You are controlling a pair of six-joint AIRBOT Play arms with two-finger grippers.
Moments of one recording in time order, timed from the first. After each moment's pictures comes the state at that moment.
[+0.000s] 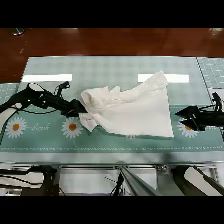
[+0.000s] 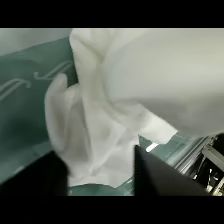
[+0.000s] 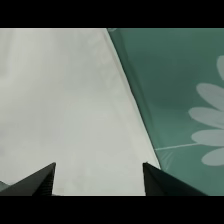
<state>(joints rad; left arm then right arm) 0.02 -1.58 0.92 0.70 -1.24 -1.07 -0.63 -1.08 0.62 -0.85 1.25 1.24</state>
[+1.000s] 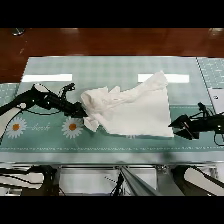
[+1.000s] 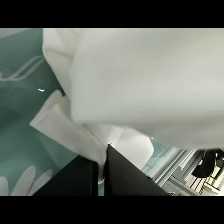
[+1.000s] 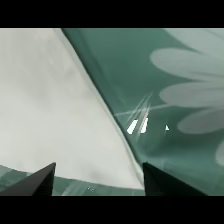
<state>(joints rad) -0.02 -1.59 0.92 0.69 -1.26 -1.02 -0.54 -1.22 0.59 -0.98 1.28 1.32</state>
